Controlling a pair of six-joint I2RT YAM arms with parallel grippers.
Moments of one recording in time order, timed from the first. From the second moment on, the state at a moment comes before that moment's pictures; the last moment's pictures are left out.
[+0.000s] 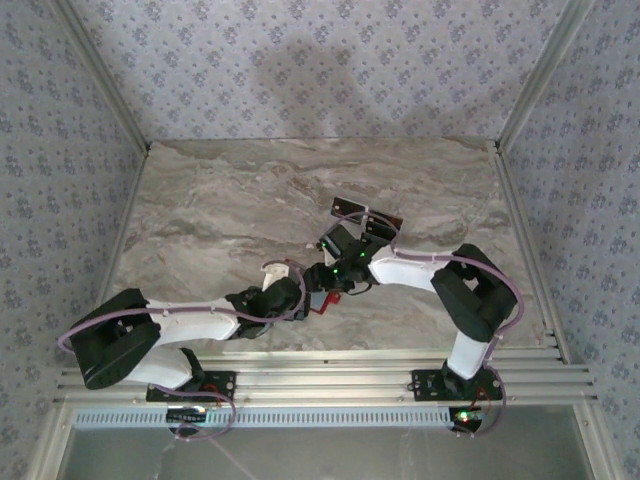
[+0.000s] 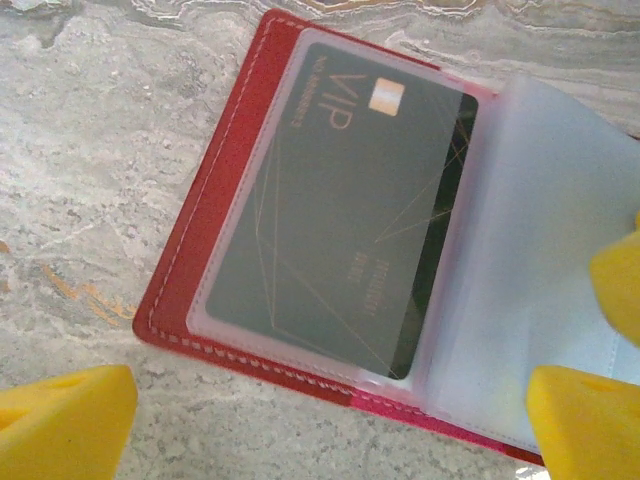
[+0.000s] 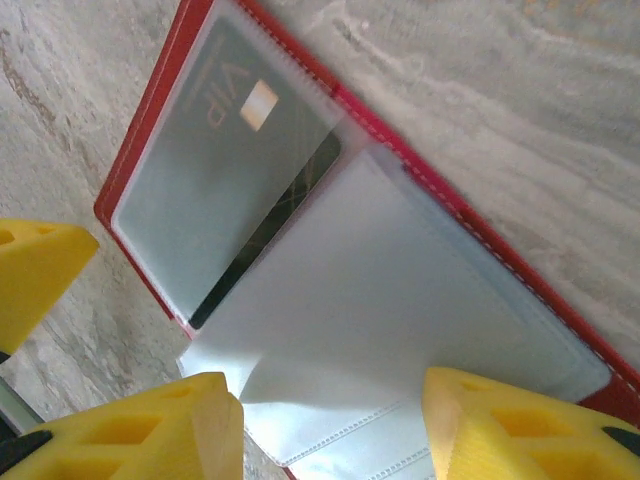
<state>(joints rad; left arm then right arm) -1.02 1.36 0.48 -0.09 -0.43 -0.75 0.81 1.74 0.97 -0.26 -0.30 0.67</state>
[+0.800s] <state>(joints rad) -0.94 1.09 0.45 -0.22 -0.49 -0.76 0.80 1.80 1.00 -0.20 -0.31 0.70</state>
